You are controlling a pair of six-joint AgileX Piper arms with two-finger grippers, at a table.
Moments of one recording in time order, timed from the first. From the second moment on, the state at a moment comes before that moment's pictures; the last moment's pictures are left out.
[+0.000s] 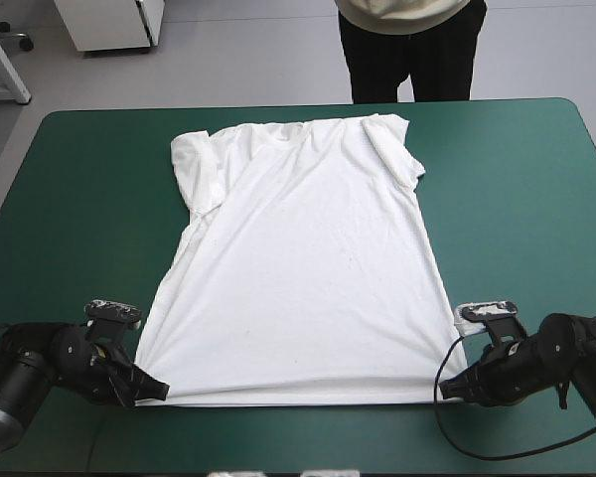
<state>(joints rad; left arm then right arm) -0.09 0.99 -0.58 -0.10 1.06 0.19 0.11 1.04 -0.57 0.31 1.02 -0.28</state>
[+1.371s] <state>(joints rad) -0.09 1.22 -1.06 -0.15 0.88 0.16 0.11 1.13 -1.08 0.23 0.97 -0.26</state>
